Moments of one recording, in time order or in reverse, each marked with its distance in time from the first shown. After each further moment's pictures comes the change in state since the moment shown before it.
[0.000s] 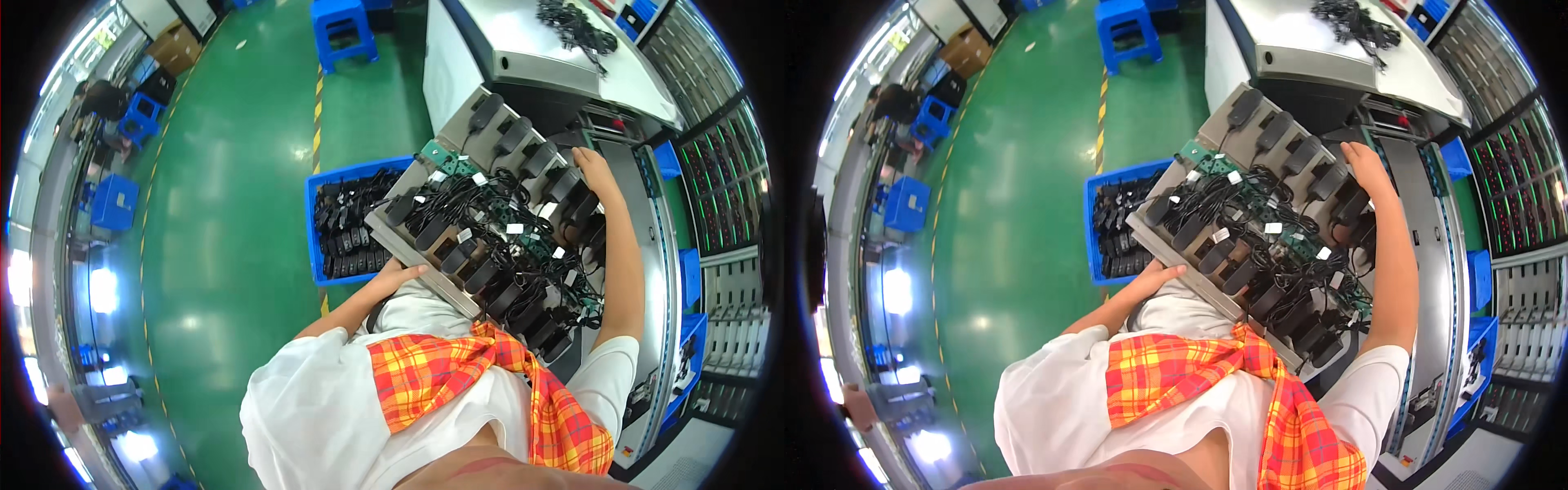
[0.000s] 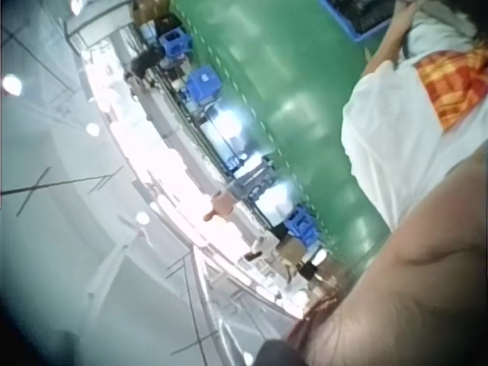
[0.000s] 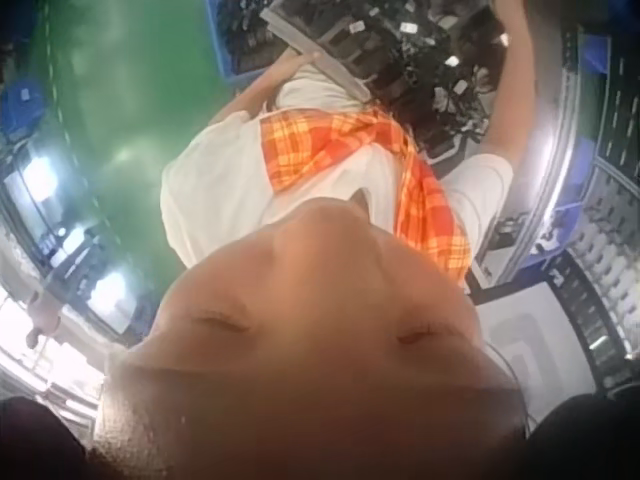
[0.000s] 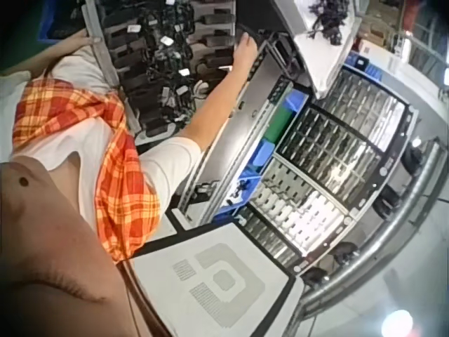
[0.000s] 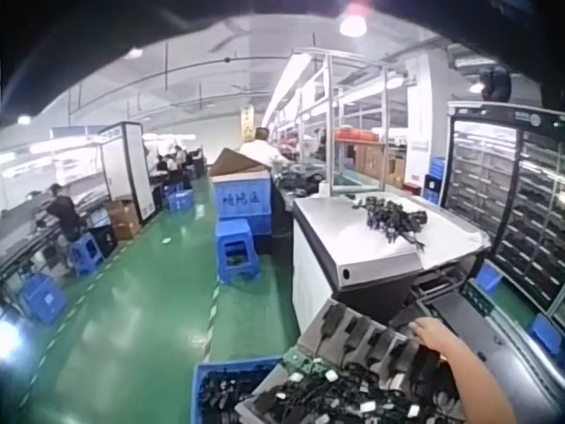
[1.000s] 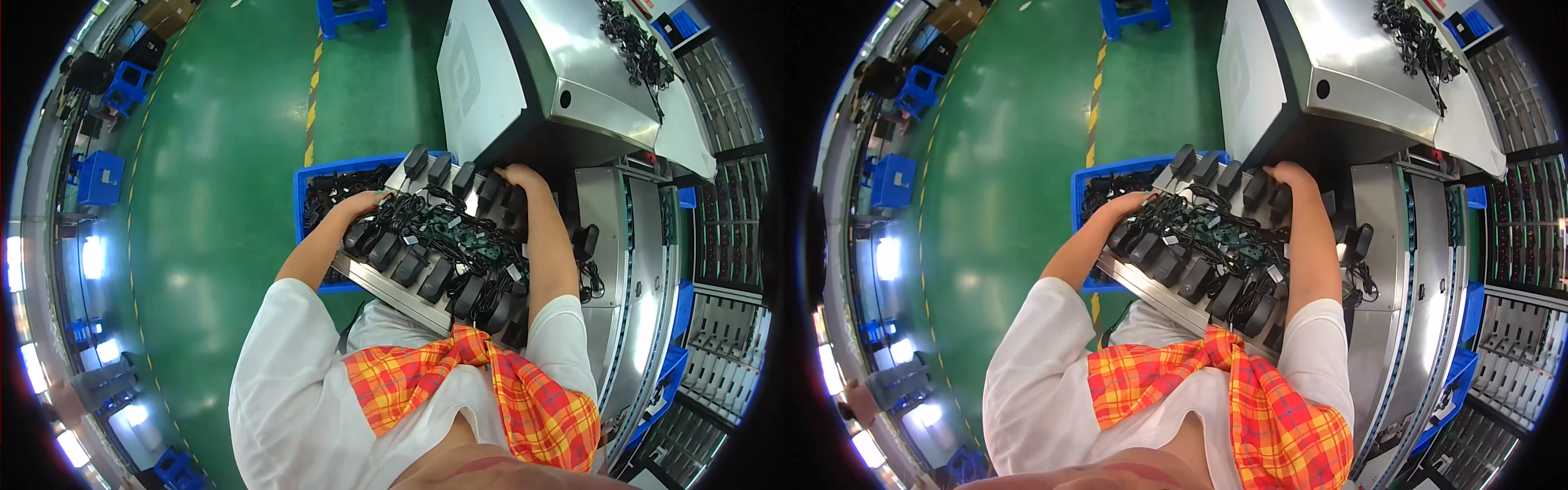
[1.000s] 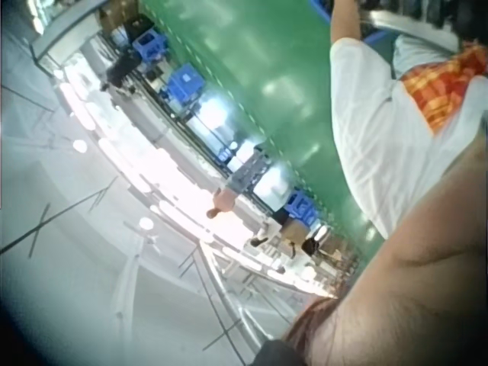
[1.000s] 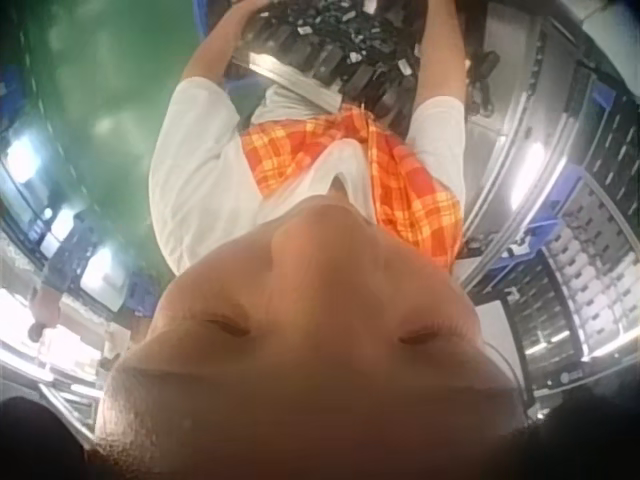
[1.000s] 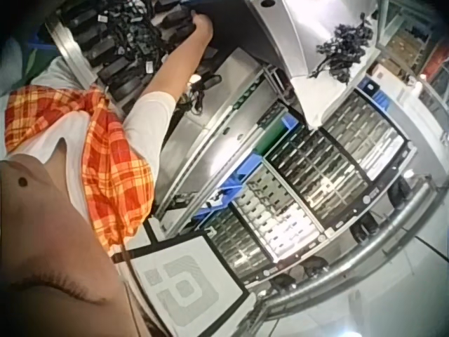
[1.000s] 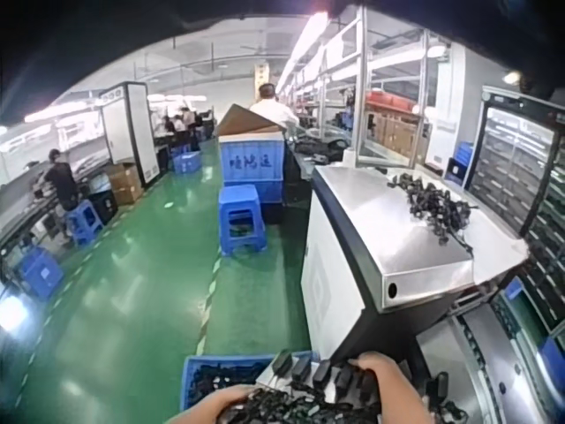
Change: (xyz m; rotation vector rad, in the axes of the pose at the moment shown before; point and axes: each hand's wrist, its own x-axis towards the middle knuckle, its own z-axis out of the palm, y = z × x) left_hand 0.199 -0.001 -0.099 0.515 0.054 -0.554; right_hand 0.132 0.092 0.217 -0.295 -0.795 0.261
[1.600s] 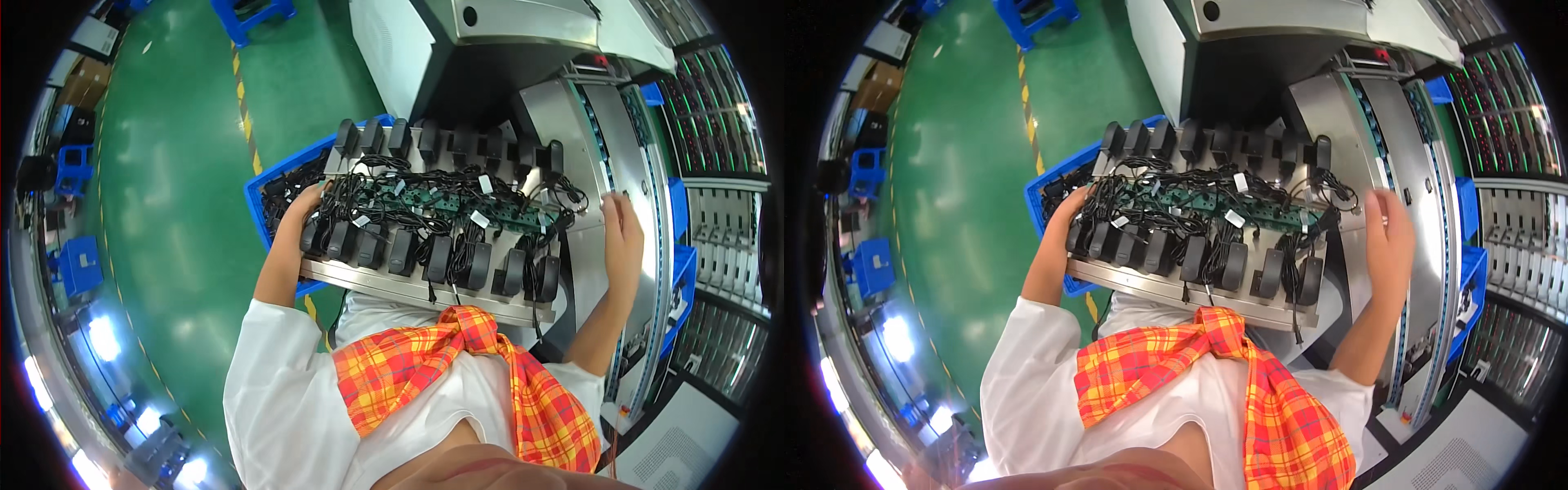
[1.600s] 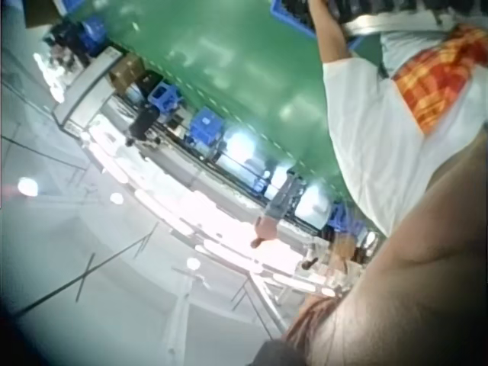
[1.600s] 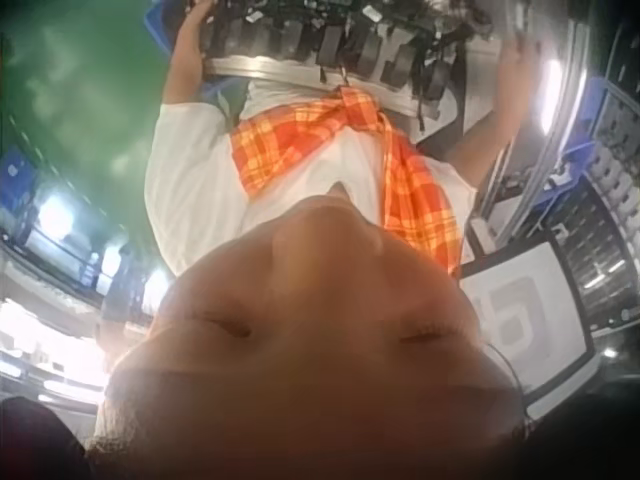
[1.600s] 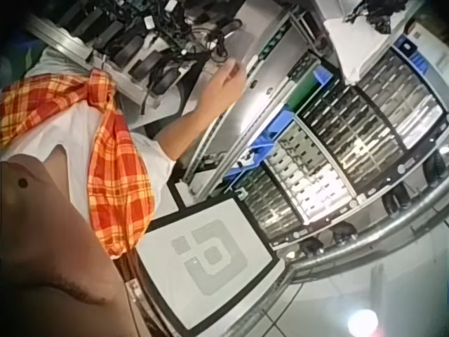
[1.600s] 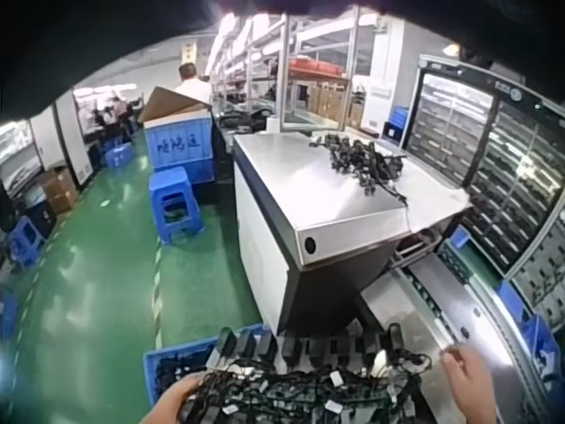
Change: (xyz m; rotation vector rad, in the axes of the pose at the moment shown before) left_hand 0.019 -0.056 -0.019 -0.112 0.072 0.087; right_hand -0.388 0.000 0.007 0.491 0.922 0.209
